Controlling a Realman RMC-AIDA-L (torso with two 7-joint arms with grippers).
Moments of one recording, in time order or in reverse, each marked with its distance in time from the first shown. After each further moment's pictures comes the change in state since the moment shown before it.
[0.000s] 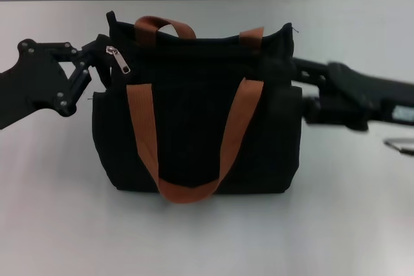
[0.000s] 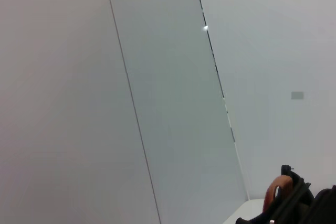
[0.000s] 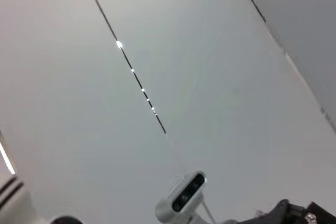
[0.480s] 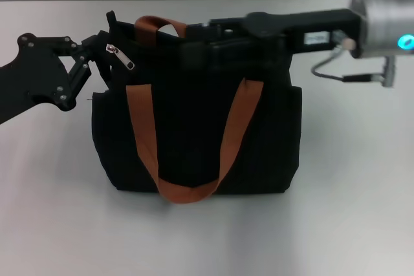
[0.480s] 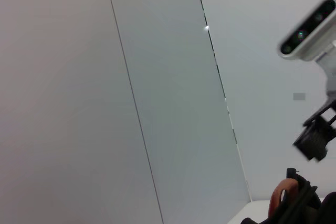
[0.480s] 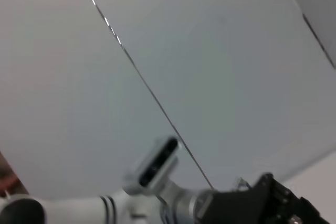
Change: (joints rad) left arm -0.012 0.003 -0.002 0.003 -0.002 -0.007 -0.009; right arm 0.245 -0.004 -0.191 -0.149 -0.006 0.232 0.345
